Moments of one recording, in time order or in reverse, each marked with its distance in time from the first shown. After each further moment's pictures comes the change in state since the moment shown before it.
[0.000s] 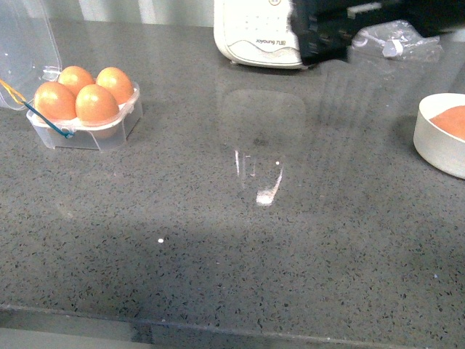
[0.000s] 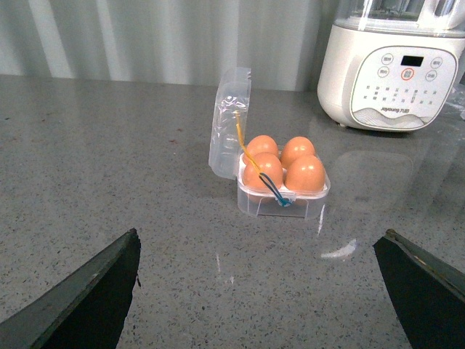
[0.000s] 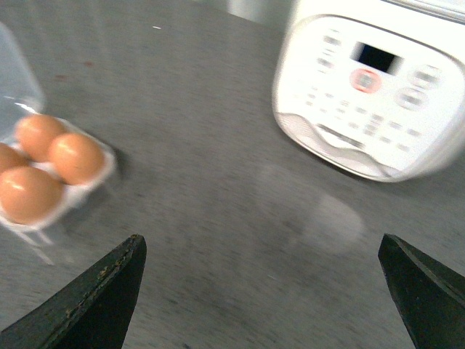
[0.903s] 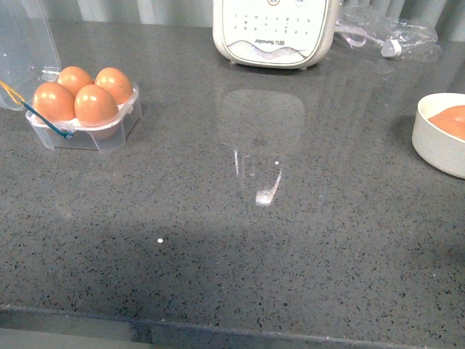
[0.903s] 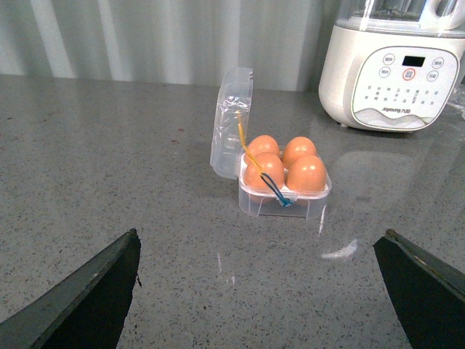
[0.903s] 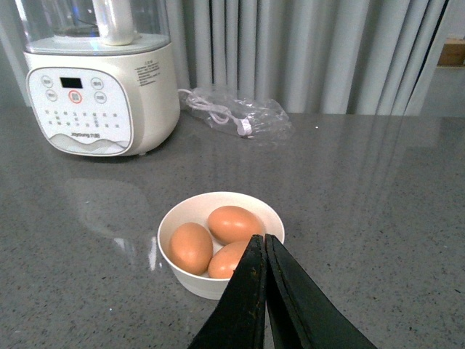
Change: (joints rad) left arm 0.000 0.000 0.000 0.000 0.000 0.000; right arm -0.426 -0.932 -0.721 0.101 -0.067 0.091
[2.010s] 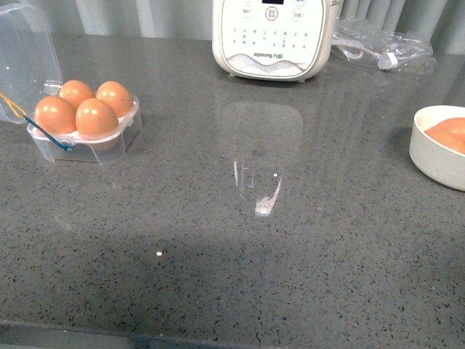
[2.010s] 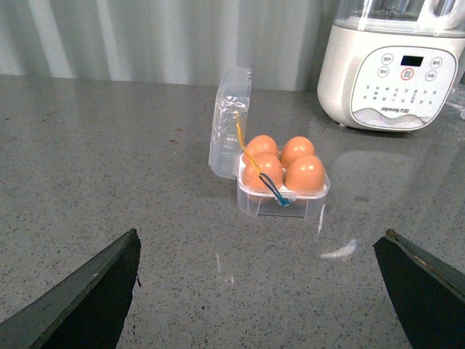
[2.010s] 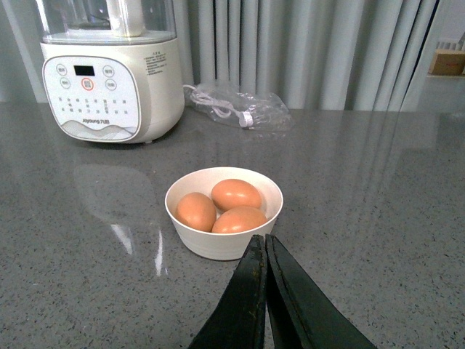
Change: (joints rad) left arm 0.000 0.000 0.000 0.000 0.000 0.000; right arm 0.000 -0.399 -0.127 -0.254 0.000 0.000
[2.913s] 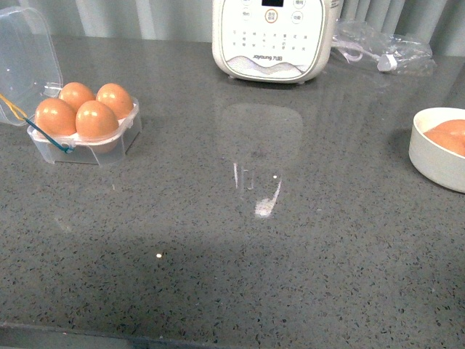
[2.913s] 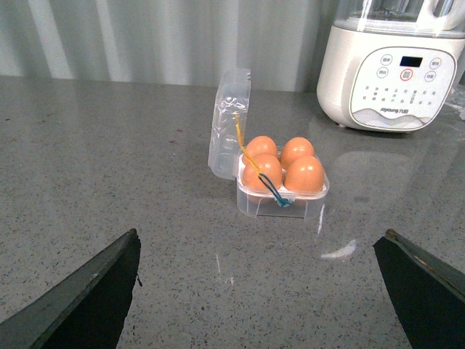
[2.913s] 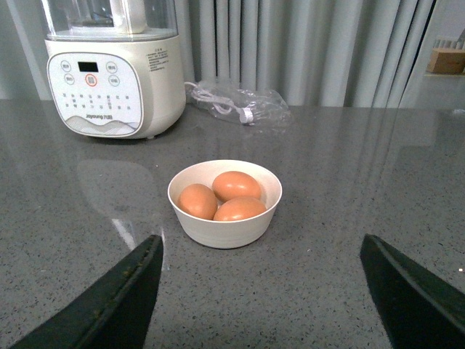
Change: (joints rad) left arm 0.000 -0.001 0.000 0.000 0.000 0.000; right arm 0.000 -0.185 0.001 -0.192 0.000 0.000
